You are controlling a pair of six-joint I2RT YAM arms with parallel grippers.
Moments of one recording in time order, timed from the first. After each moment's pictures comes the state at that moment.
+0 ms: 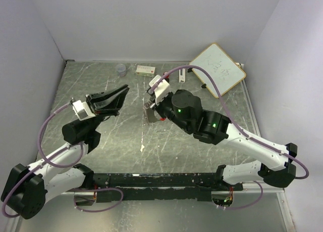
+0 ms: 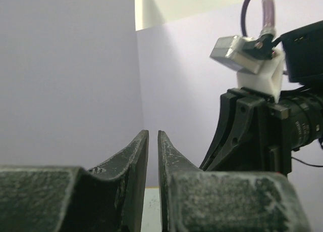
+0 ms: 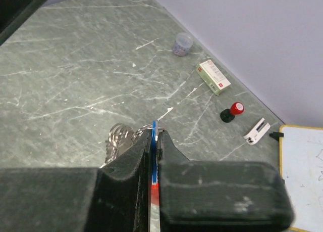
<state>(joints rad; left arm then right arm) -0.52 1.01 0.50 1.49 0.38 -0.34 1.17 1.22 1.38 -0.38 0.43 -0.21</state>
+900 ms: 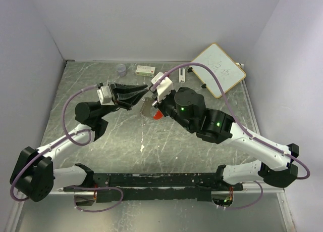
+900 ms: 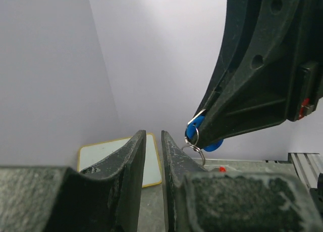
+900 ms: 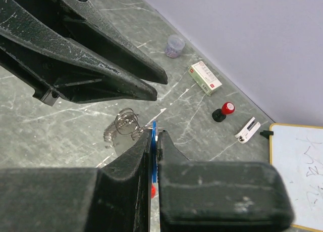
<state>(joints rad) -0.52 1.19 0.67 1.25 0.64 -0.27 1.17 1.22 1.44 -0.44 0.46 -0.22</state>
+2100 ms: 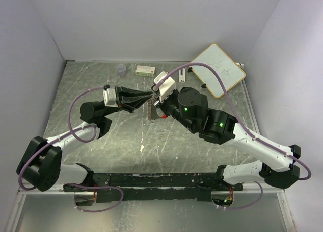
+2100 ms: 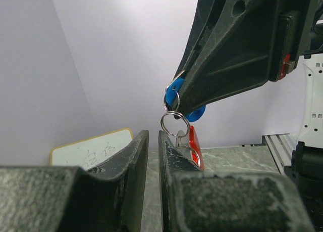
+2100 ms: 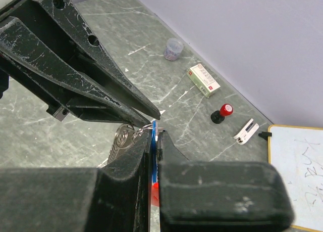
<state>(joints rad) -0.52 1.31 0.67 1.40 0.80 -0.33 1.17 1.20 1.44 -0.44 0.46 -0.22</state>
